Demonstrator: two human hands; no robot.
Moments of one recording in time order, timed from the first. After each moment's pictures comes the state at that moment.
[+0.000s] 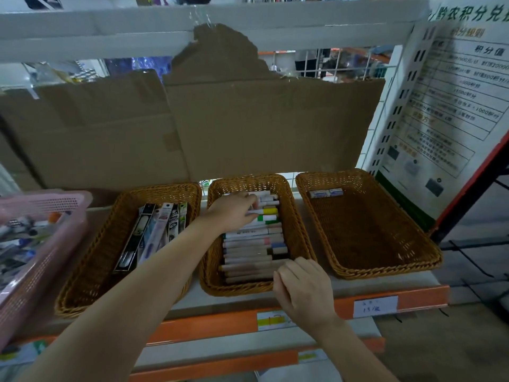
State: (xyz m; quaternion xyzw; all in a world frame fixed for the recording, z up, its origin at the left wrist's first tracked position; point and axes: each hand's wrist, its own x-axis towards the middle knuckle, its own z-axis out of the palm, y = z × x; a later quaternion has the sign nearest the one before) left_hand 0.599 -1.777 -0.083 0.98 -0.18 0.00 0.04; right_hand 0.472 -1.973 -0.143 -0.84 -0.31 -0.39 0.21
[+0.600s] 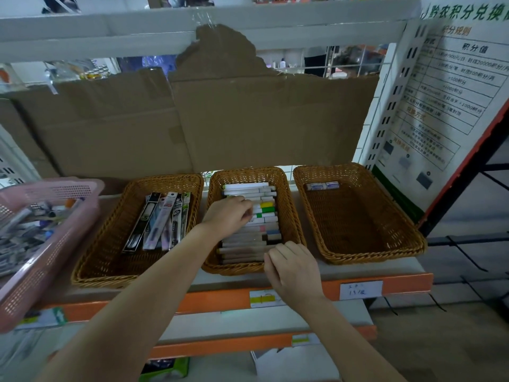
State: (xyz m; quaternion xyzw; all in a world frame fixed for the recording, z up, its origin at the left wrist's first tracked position) left_hand 0.551 -1.788 -0.091 0.98 -0.18 0.08 0.03; right_hand 0.465 -1.975 -0.131 -0.86 -0.30 -0.36 0.20
